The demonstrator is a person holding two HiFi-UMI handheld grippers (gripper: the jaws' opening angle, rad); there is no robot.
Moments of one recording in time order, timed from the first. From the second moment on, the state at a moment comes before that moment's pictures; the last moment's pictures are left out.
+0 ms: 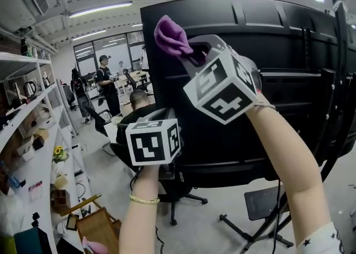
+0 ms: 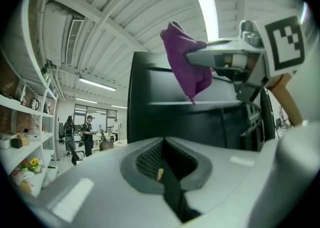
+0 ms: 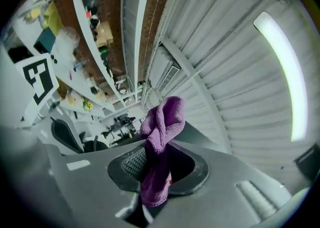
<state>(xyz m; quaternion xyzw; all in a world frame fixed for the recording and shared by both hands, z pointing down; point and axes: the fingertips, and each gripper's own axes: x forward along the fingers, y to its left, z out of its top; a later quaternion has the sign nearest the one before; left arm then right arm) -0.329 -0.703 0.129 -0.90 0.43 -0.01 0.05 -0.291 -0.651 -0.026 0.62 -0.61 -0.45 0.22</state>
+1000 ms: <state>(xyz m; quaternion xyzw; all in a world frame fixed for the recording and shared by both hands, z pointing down) -0.344 -0.696 0.322 -0.93 0.37 -0.05 0.04 -0.292 -0.690 0.247 0.60 -0.55 -0.38 0.44</state>
